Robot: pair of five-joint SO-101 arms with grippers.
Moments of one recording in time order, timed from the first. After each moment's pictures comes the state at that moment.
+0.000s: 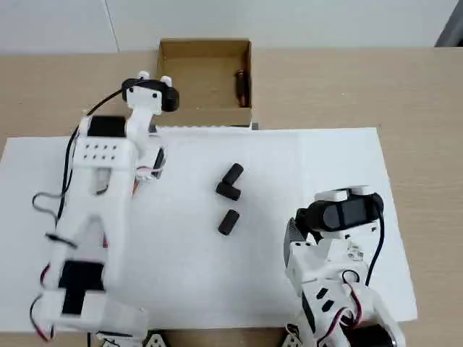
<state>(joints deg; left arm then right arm) -0.6 3.5 2.2 88.2 -6.8 -15.1 -102.9 63.6 80.4 -11.1</state>
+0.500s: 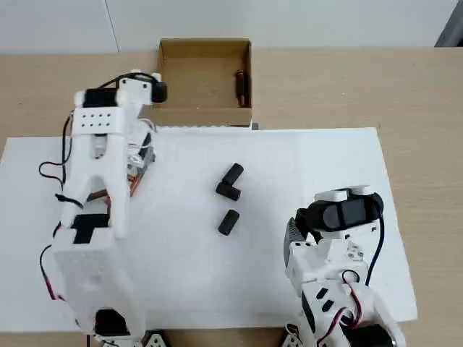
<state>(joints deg) -7.2 29.1 -24.7 97.8 -12.3 -15.1 -103.1 64.0 80.4 -11.1</state>
